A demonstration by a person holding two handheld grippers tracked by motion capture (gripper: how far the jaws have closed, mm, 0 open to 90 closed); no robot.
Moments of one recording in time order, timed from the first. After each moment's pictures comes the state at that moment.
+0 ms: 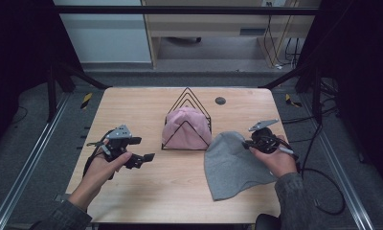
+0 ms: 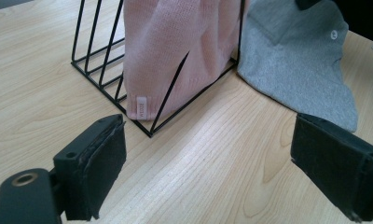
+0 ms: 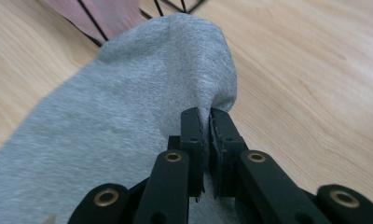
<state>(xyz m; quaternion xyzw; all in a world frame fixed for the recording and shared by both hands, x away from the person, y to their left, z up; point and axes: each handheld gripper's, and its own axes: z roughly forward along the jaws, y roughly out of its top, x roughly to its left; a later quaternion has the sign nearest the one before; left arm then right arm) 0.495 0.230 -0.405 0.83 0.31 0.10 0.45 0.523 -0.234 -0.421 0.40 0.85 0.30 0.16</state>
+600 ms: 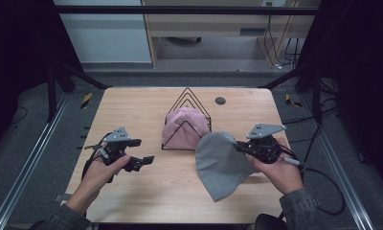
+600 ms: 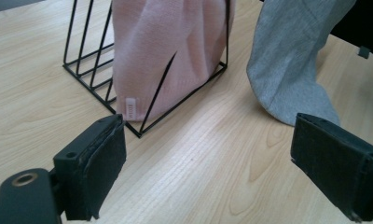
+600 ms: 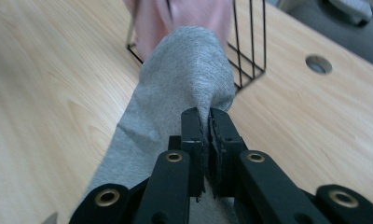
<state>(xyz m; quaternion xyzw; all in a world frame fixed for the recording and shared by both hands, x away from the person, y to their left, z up) 0.483 0.231 -0.402 0.83 0.31 0.09 0.47 0.460 -0.202 -0.356 0.31 0.85 0.38 0.19</state>
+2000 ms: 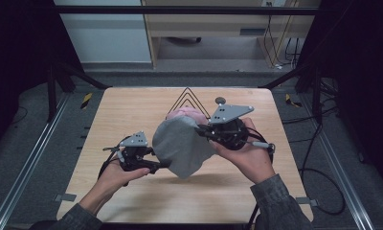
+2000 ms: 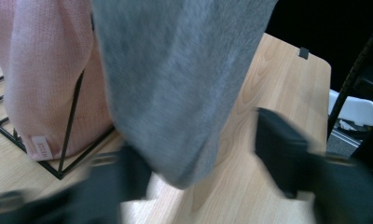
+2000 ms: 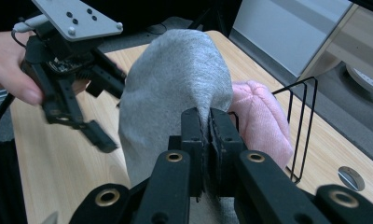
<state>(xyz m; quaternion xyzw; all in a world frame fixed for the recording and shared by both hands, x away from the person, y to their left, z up) 0.475 0.184 -0.402 0.84 0.25 0.04 0.49 0.455 -0.107 -0.281 0.22 0.84 0.45 0.20</state>
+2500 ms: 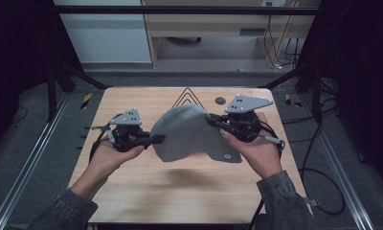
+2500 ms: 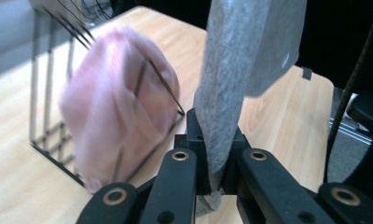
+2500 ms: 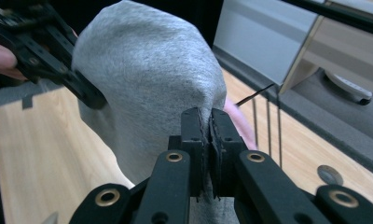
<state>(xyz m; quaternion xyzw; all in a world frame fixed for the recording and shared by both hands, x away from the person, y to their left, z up) 0.485 0.186 -0.314 0.84 0.23 0.09 0.48 0.466 -0.134 -0.271 0.26 0.80 0.49 0.22</state>
